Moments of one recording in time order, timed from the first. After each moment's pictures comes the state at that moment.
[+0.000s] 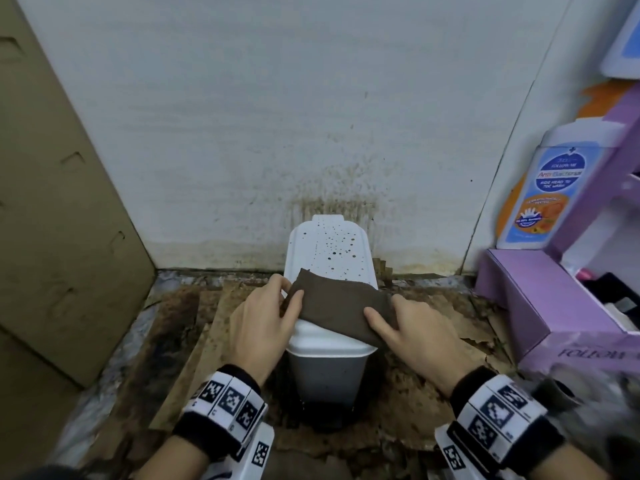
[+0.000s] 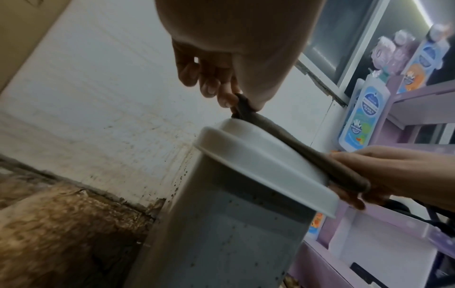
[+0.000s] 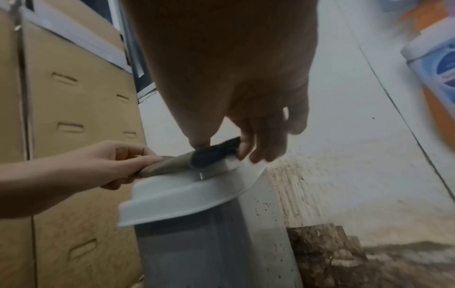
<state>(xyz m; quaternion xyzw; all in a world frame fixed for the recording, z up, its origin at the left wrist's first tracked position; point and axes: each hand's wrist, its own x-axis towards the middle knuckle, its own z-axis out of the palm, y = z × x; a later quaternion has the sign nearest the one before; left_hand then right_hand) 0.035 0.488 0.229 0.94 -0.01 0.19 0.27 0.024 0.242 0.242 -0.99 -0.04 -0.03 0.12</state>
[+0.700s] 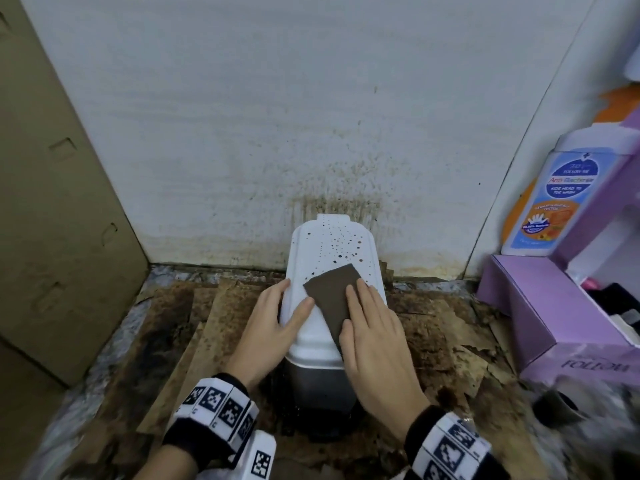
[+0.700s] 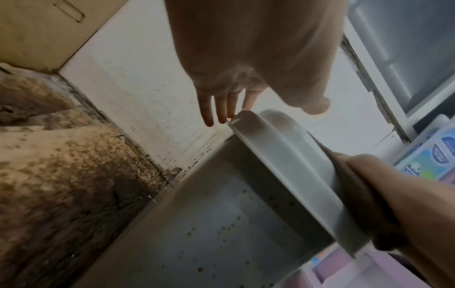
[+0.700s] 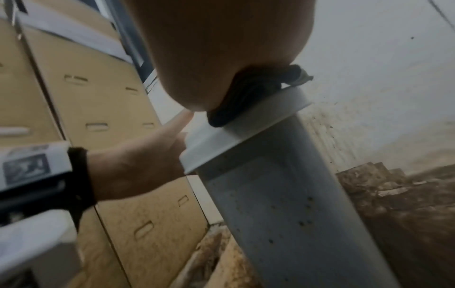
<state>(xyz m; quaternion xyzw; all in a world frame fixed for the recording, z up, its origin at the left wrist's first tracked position) 0.058 0.498 0.187 0.84 -0.03 0.02 0.54 0.016 0.303 0.207 -0.97 -0.12 -0.15 0.13</state>
